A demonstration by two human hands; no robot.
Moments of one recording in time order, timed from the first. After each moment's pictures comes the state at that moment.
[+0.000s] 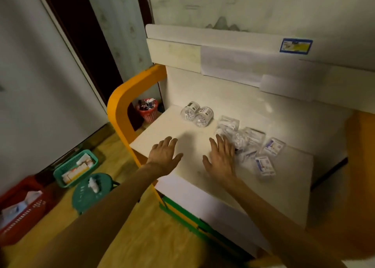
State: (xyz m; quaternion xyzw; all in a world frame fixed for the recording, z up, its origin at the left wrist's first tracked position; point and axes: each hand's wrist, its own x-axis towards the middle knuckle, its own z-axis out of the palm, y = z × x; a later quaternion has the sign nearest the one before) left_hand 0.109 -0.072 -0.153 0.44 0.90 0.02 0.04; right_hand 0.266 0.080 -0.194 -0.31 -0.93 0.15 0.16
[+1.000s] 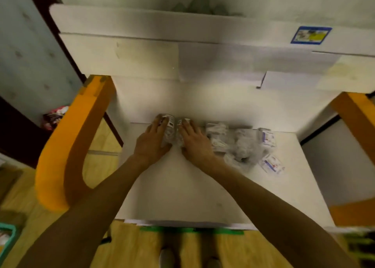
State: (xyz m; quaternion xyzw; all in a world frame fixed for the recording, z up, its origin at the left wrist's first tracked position) left_hand -0.107 0.105 -0.205 0.66 0.74 0.14 0.04; right_hand 0.078 0.153 -0.176 -0.41 -0.91 0.07 0.05
